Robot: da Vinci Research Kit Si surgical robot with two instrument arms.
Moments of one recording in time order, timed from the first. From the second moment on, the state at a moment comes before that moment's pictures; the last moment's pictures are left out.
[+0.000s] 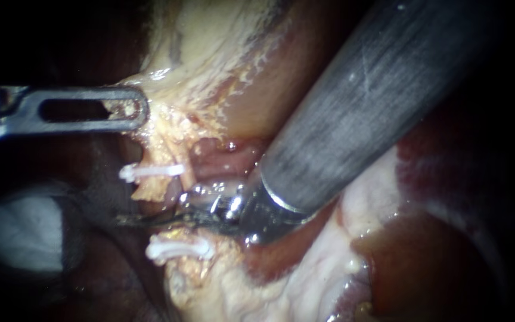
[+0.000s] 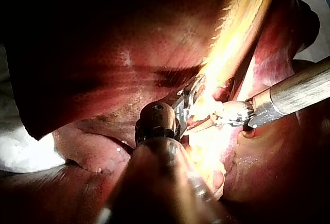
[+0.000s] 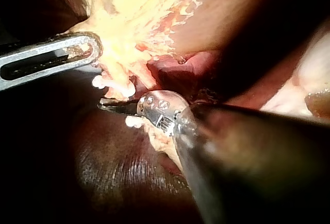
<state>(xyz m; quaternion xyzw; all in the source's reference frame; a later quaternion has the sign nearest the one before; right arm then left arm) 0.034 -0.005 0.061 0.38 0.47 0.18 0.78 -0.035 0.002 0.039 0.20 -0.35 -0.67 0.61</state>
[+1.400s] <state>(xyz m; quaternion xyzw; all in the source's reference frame) 0.029 -0.007 0.058 0.36 0.53 0.10 0.76 -0.035 0.002 0.039 0.20 -0.35 -0.67 0.61</state>
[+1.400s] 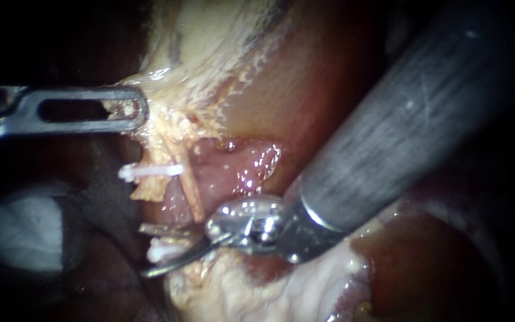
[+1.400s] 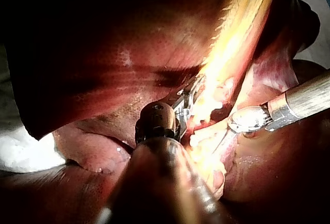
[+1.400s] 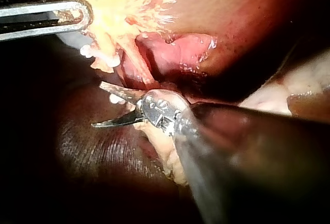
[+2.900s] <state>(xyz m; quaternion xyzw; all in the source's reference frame) 0.009 0.002 0.047 0.17 0.57 0.03 0.80 -0.037 0.000 0.042 0.21 -0.36 -0.67 0.62</state>
